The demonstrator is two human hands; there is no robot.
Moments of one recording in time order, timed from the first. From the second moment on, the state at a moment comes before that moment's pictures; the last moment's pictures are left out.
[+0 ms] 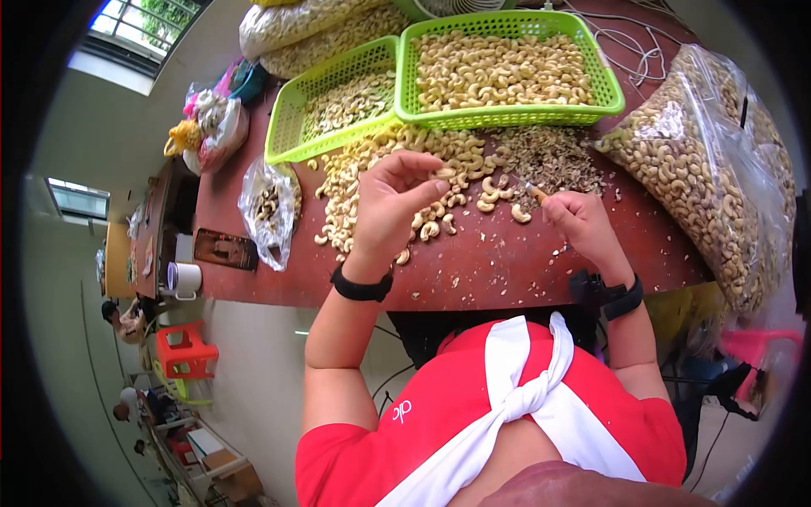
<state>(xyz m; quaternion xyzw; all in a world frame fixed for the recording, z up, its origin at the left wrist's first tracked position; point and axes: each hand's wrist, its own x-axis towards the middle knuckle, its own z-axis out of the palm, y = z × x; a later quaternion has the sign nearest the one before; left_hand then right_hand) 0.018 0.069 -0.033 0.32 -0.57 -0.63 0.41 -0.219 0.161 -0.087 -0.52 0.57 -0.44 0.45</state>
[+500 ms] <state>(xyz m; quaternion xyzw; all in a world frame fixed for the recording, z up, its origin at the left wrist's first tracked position) 0.017 0.111 -0.081 0.31 -0.40 -0.73 0.47 -0.181 0.152 -0.076 -0.60 0.54 -0.41 0.42</state>
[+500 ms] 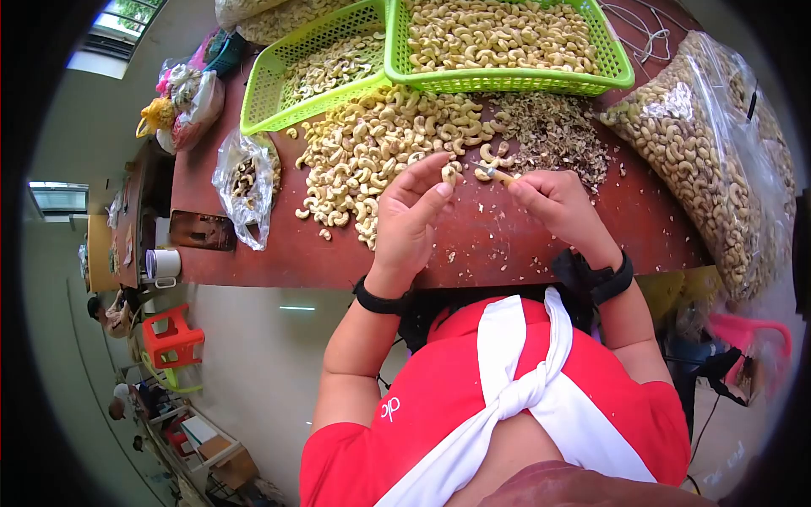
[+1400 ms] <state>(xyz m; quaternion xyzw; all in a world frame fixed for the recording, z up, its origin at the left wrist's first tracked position) -0.009 0.124 -0.092 0.32 -0.26 -0.75 0.52 -0.144 0.140 -0.089 -0.71 0.55 -0.42 0.17</state>
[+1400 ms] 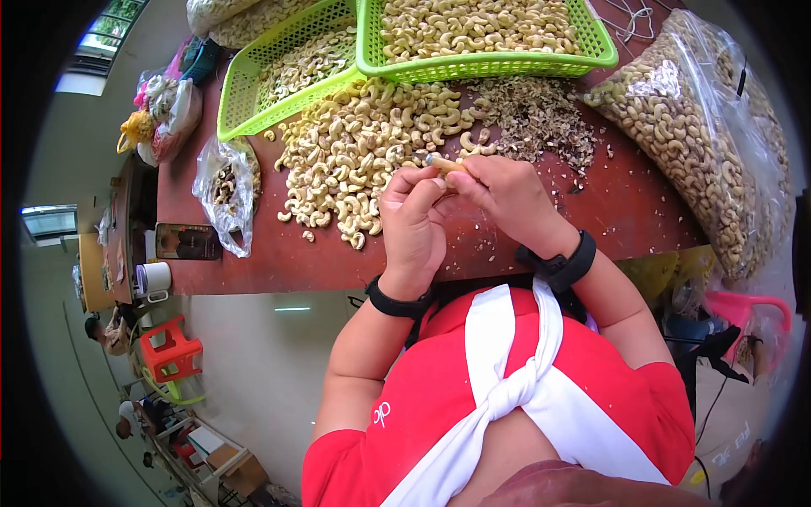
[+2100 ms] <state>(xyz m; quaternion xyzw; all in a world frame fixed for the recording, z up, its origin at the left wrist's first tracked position) -0.013 0.114 -0.090 0.32 -0.21 -0.82 0.43 -0.155 0.133 -0.095 -0.62 0.55 -0.47 0.29</state>
